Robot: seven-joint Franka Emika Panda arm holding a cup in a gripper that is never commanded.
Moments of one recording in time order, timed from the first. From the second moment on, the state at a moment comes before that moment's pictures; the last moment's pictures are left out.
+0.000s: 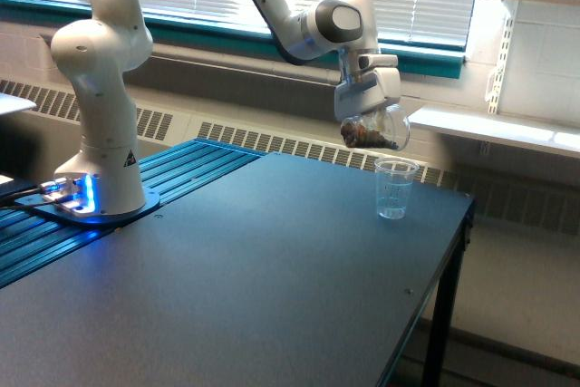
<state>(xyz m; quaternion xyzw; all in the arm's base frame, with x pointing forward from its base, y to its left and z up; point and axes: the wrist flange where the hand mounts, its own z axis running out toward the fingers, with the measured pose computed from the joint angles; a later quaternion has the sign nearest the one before) 0.457 0.262 0.302 0.97 0.06 0.17 0.15</state>
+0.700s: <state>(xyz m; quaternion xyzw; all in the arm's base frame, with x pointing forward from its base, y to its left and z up) 0.463 0.283 0.300 0.97 0.08 0.16 0.17</state>
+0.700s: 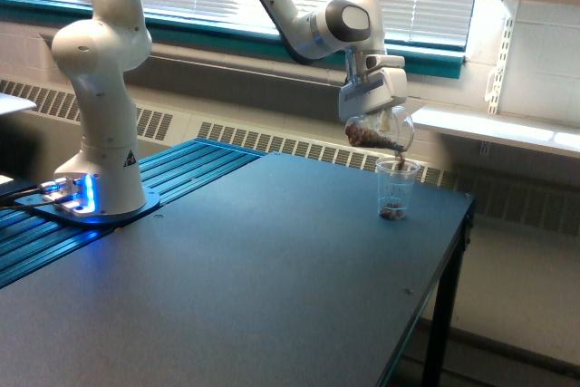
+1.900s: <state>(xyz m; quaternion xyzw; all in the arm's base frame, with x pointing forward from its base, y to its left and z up) 0.472 0.287 0.306 0.96 0.09 0.14 0.21</state>
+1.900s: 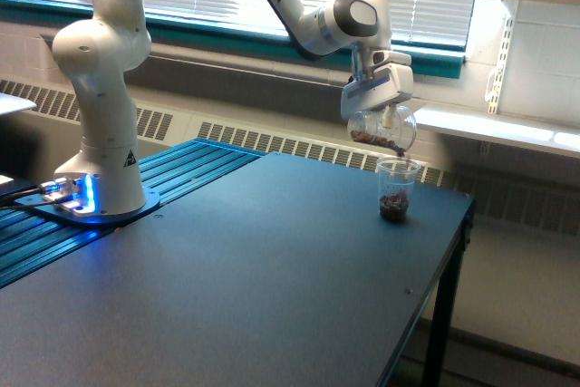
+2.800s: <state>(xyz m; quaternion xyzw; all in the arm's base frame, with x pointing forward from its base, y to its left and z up) 0.477 0.304 0.300 0.95 0.13 0.11 0.24</state>
